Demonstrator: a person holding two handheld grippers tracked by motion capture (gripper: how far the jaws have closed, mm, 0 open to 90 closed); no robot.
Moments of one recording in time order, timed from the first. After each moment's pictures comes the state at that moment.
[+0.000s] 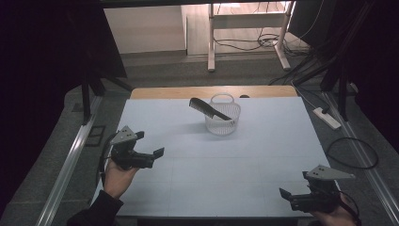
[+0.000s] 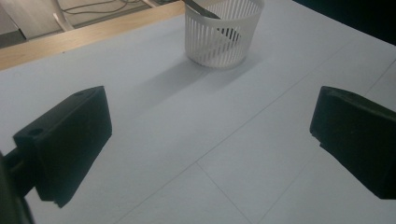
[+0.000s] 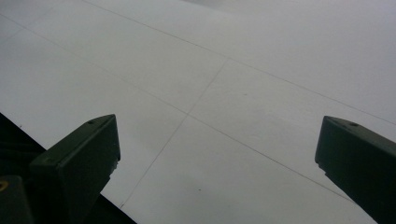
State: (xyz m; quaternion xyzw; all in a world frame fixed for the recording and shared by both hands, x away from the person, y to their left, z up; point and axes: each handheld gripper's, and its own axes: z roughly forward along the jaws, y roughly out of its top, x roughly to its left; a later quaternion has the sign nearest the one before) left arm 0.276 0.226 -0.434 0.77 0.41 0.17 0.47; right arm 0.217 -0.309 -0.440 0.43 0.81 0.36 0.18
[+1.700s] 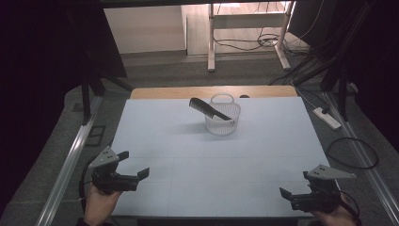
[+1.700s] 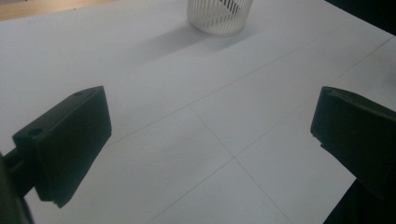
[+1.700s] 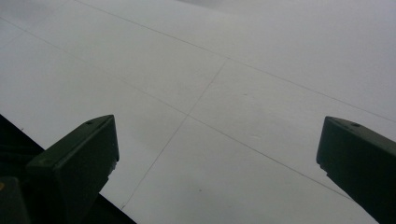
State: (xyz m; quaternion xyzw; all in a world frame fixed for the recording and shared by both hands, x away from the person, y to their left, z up) left arm 0.214 0.253 -0.443 0.76 0.44 0.15 0.45; right arm 0.218 -0.310 -0.440 0.44 0.81 0.36 0.17
